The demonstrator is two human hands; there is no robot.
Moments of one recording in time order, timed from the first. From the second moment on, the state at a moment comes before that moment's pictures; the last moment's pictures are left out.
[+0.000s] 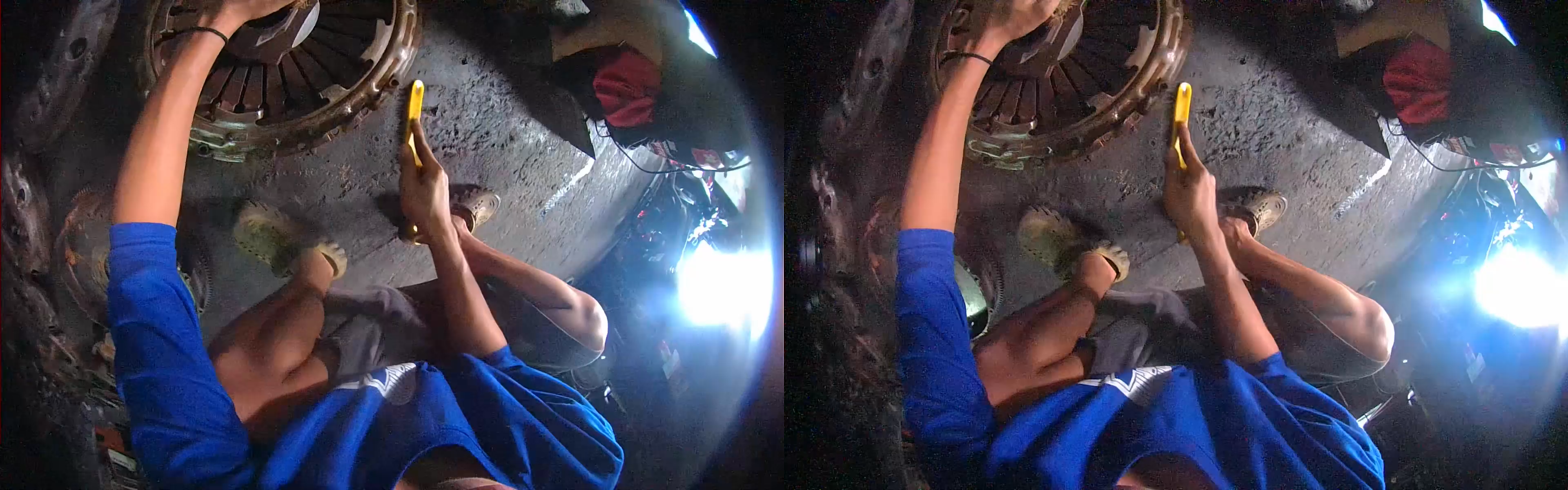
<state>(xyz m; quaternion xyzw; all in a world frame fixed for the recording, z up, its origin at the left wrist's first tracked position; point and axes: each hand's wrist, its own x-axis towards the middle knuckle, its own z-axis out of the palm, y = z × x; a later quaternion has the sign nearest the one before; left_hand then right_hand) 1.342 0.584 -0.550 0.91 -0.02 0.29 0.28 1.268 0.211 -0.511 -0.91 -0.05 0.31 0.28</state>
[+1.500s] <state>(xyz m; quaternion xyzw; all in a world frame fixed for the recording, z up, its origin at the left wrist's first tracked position) 1.331 0.575 -0.531 0.94 0.06 0.18 0.27 1.195 0.248 -0.577 -0.87 0.03 0.23 0.44</state>
